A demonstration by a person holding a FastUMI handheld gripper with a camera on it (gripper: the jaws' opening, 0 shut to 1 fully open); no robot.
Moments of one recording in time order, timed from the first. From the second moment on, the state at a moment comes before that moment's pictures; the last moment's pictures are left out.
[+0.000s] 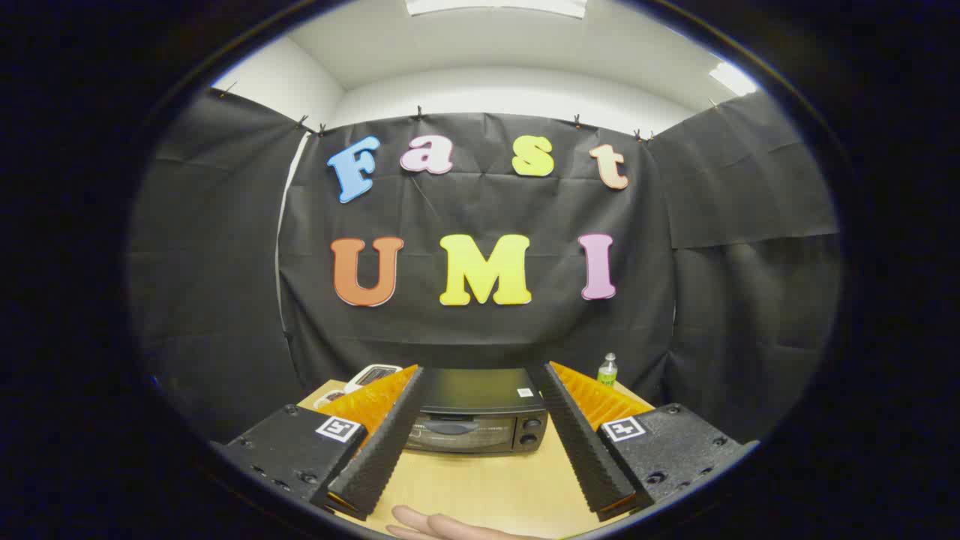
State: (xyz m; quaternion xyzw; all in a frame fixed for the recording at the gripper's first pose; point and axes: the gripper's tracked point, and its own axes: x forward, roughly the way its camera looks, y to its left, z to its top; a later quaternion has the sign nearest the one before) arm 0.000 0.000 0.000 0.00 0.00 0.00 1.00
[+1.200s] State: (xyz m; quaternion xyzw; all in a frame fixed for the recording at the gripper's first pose) arm 0.101 0.003 -0.053 0.02 0.05 0.01 1.00
